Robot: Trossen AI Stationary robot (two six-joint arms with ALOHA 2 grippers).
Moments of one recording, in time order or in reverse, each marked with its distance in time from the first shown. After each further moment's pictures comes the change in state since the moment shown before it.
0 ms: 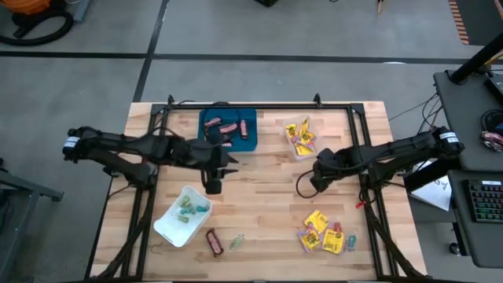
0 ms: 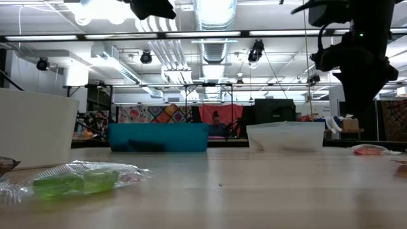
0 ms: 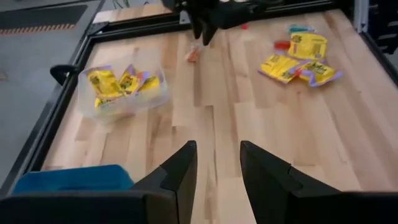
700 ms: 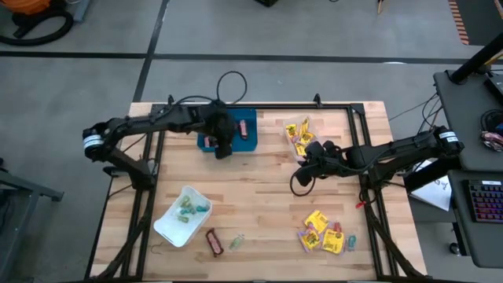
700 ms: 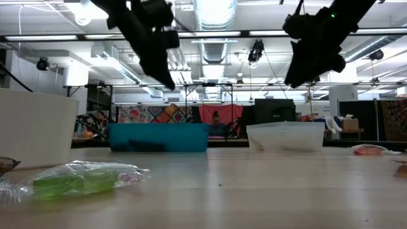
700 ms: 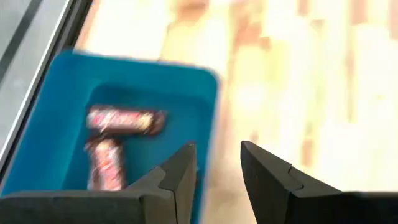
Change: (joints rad) left arm 0.506 0.220 0.003 -0.100 0.273 0.142; right arm 0.027 0.000 0.046 0.404 0.332 -0.239
